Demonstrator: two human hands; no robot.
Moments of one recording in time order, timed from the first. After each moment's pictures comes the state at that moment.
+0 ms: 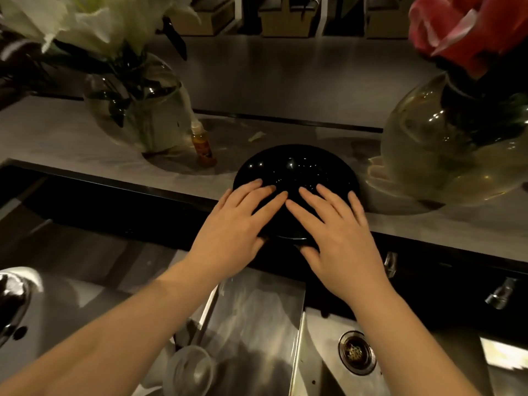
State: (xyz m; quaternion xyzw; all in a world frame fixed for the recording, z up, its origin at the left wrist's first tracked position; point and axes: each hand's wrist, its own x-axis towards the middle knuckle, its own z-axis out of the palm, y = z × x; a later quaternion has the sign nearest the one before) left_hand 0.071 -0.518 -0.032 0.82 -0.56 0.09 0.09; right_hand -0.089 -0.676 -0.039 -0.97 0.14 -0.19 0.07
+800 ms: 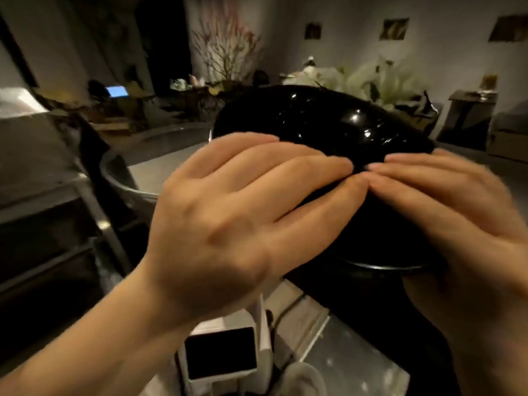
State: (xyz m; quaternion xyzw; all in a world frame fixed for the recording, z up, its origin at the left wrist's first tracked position) left_hand -0.013 -0.240 0.192 0.69 -0.49 0.51 0.11; right_hand -0.052 -0.494 0.143 -0.79 -0.28 -0.53 0.13
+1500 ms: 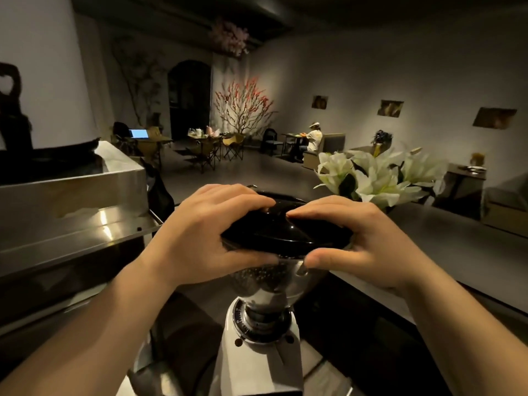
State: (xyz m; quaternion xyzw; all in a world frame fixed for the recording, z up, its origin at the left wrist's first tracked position) left_hand 0.082 -0.090 0.200 0.79 -0.46 0.34 0.22; right_hand 0.040 -0.387 0.224 -0.87 -0.35 -0.18 0.29
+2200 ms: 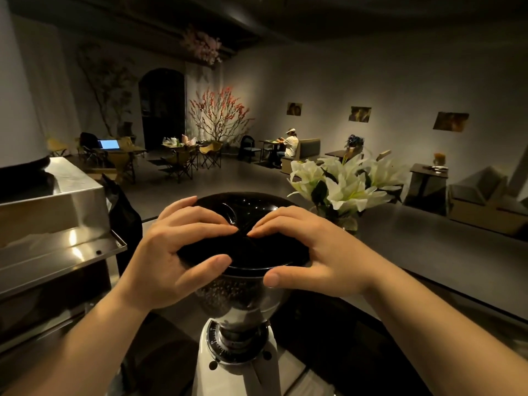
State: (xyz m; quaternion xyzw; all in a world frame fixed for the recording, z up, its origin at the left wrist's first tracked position) left_hand 0.111 -0.100 0.174 0.74 -0.46 0.35 0.36; right_hand 0.046 -0.383 0.230 -0.90 -0.35 -0.13 0.22
